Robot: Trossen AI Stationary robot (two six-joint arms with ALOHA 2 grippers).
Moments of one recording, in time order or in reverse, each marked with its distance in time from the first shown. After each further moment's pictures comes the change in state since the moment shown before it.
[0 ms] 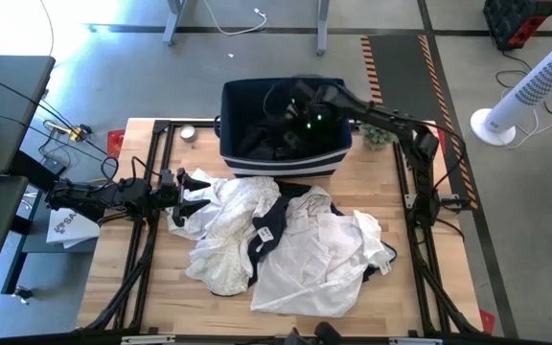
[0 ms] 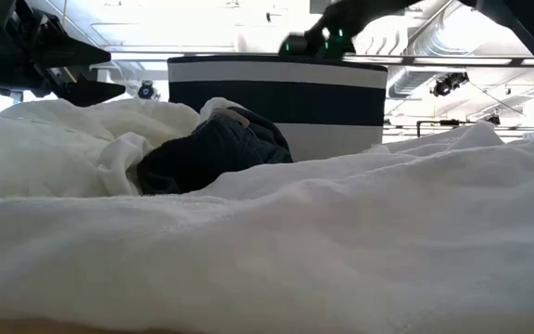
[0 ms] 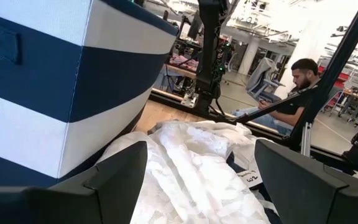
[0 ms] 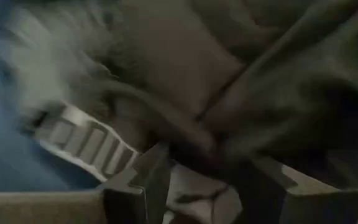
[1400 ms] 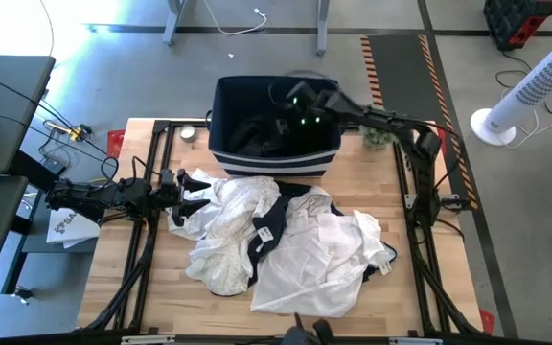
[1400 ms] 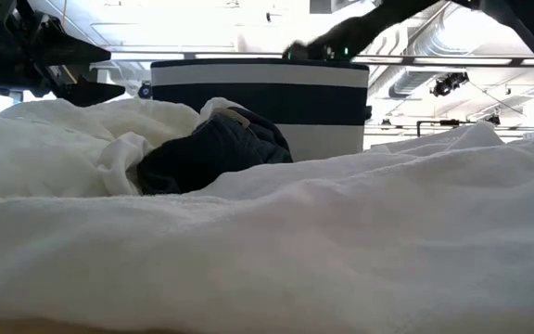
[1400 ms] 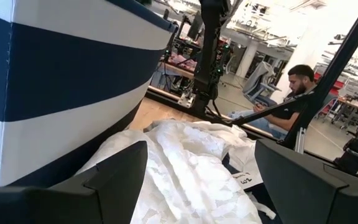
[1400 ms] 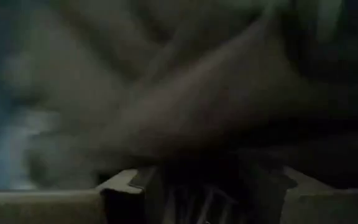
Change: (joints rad) left arm 0.000 0.000 0.000 0.000 0.004 -0.053; right arm -0.024 -0.026 -0.170 0.364 0.011 0.395
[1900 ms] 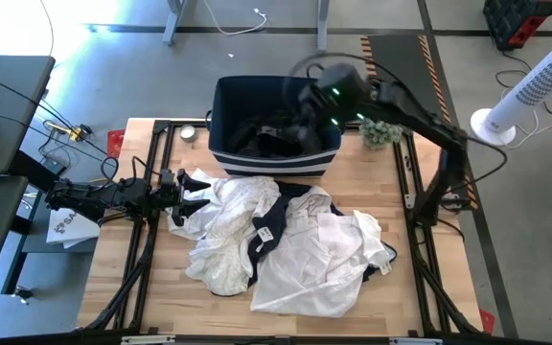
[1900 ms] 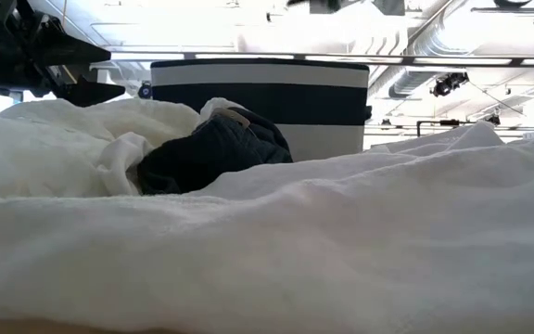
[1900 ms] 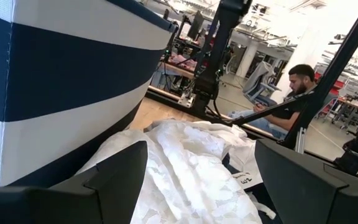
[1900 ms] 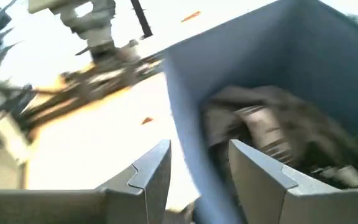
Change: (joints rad) left arm 0.000 0.000 0.000 0.000 0.000 0.001; right arm 0.268 -0.246 0.461 -0.406 0.009 -0.430
